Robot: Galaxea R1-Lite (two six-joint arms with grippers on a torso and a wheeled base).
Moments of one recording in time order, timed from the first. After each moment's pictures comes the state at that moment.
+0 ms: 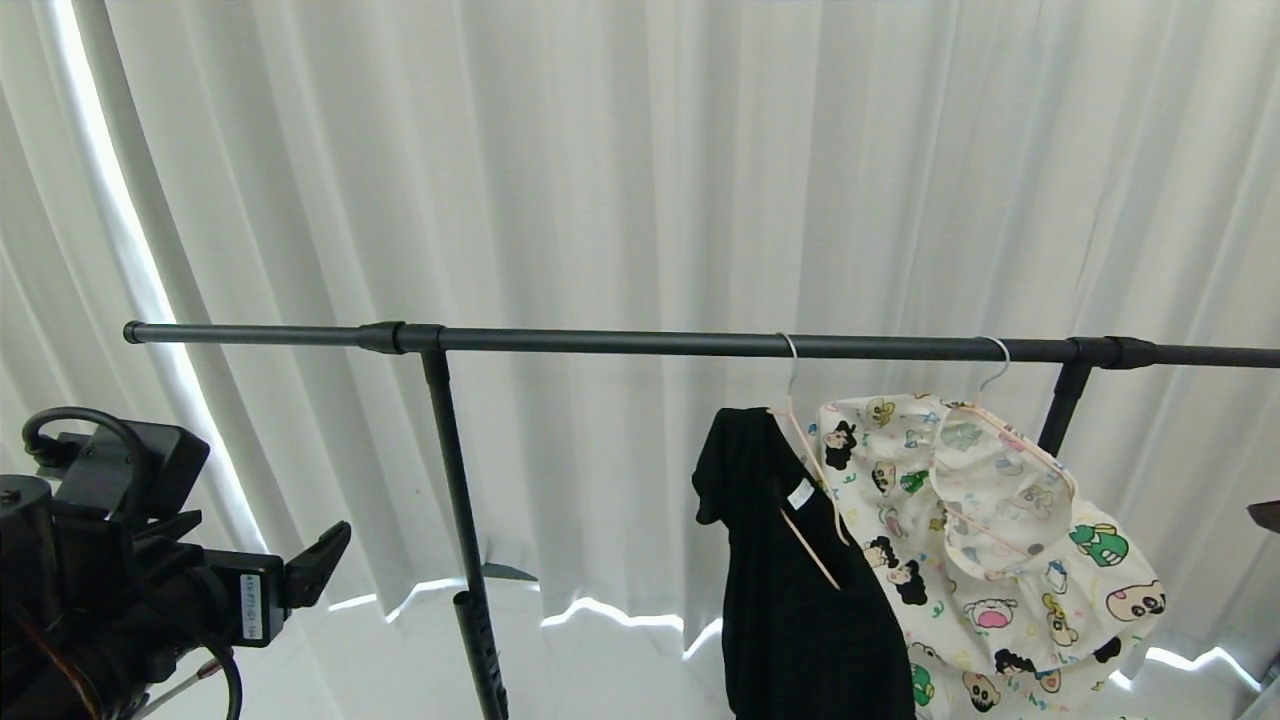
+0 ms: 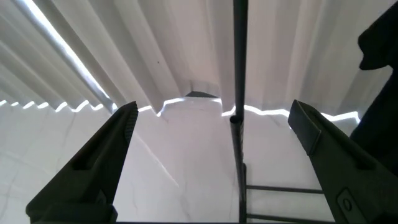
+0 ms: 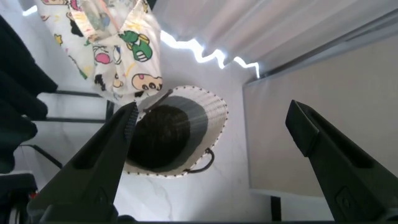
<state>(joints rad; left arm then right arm) -0.24 1.19 -0.31 -0.49 0.33 0.10 0.25 1.18 -1.13 0.70 -0.45 -0.15</state>
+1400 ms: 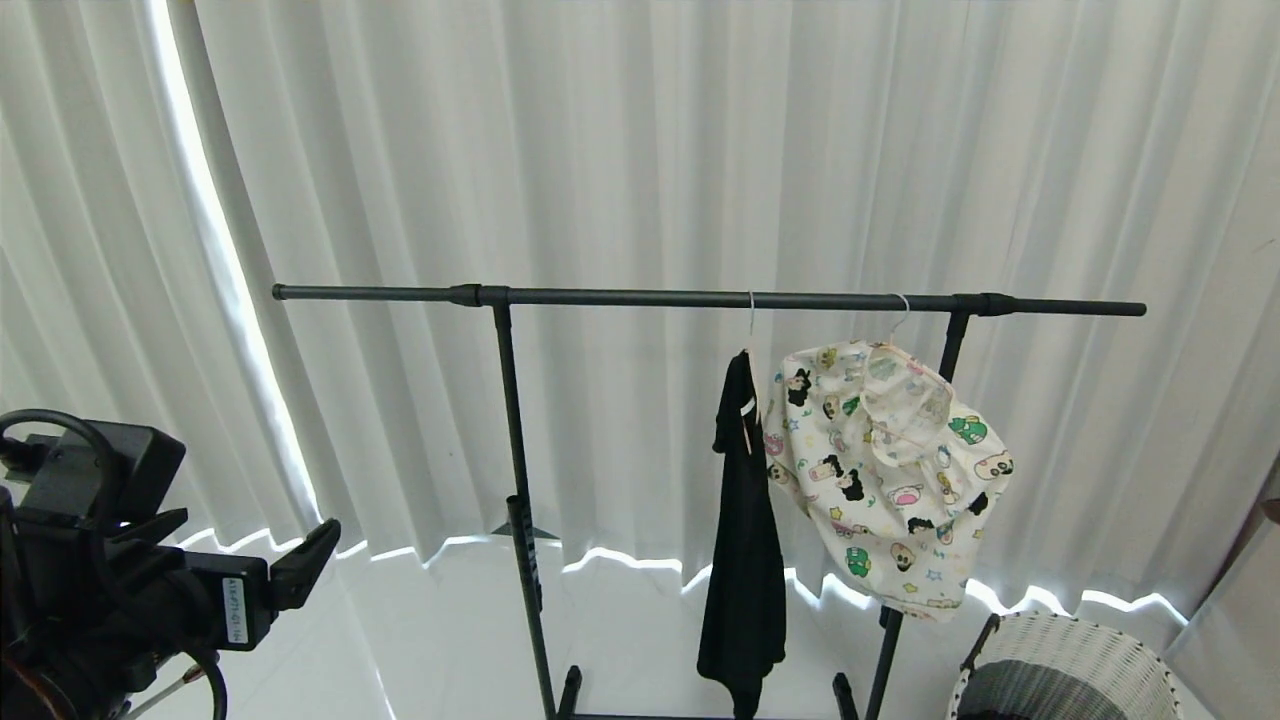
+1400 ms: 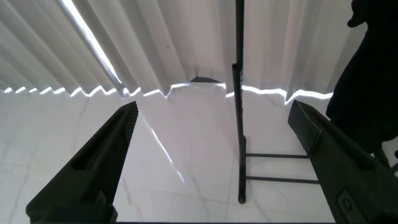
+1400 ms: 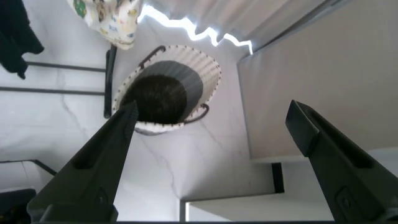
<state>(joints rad) -0.24 1.16 -0.30 -0.49 0.33 0.10 0.20 1.16 -1.07 0.62 -0.45 -0.15</state>
